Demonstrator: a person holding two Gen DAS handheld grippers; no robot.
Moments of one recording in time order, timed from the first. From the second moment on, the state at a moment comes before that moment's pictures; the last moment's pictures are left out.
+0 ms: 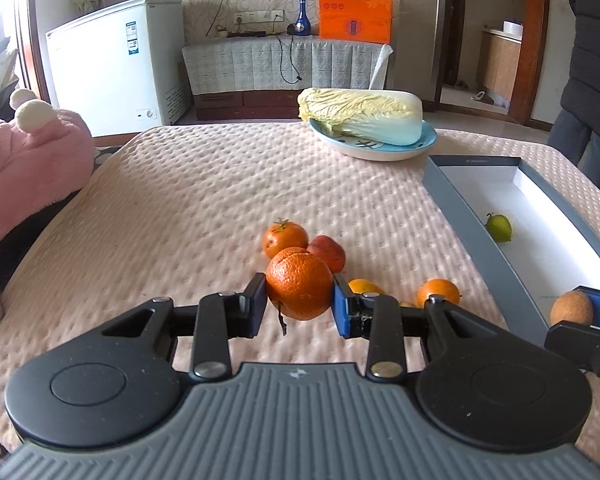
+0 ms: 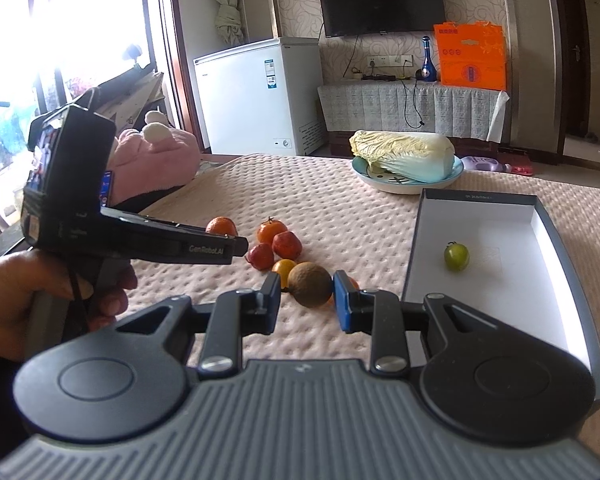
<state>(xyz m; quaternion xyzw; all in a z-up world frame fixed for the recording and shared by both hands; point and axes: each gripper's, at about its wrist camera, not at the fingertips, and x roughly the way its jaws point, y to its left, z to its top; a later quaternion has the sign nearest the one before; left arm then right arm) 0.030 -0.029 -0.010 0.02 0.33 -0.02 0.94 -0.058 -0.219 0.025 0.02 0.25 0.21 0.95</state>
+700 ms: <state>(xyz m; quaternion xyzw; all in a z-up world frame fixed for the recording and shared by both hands) 0.050 -0.093 -0.015 0.04 0.32 -0.09 0.94 -0.068 -0.266 0.025 0.04 0.25 0.14 0.96</state>
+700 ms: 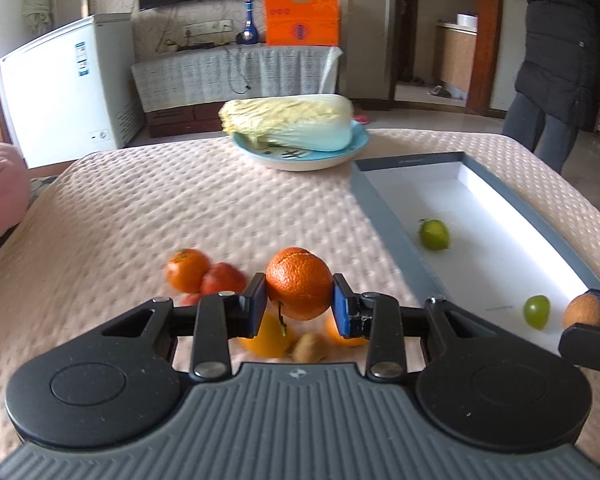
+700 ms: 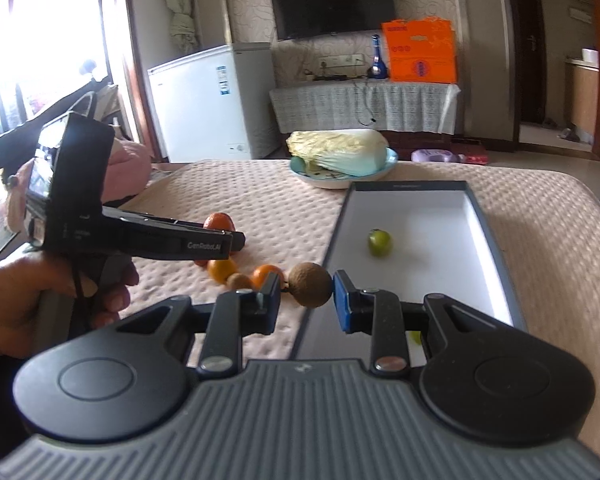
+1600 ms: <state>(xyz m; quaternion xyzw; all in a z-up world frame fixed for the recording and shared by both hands) 0.100 -0.197 -0.031 0.05 0.30 -0.19 0.93 -0.058 -0.298 0.005 0.05 0.30 0.08 0.95</state>
